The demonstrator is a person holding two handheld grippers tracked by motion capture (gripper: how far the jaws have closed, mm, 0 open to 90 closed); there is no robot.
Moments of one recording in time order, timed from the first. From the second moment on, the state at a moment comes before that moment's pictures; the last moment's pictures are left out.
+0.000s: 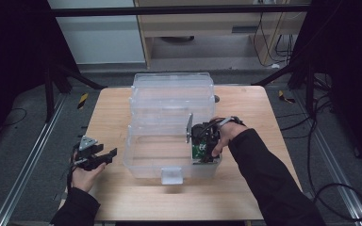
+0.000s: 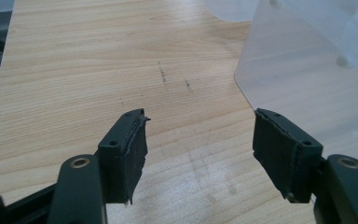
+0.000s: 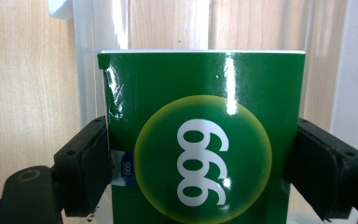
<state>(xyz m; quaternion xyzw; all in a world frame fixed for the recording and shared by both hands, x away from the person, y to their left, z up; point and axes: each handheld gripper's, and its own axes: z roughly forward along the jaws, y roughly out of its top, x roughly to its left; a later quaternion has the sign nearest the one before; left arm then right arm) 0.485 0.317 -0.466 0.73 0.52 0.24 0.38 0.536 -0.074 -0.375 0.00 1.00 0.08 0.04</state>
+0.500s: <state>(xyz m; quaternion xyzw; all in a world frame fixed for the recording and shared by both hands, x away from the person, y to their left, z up) 0.485 0.316 -0.467 0.73 0.52 0.24 0.38 0.533 -0.077 -0.379 0.03 0.99 0.10 0.04</state>
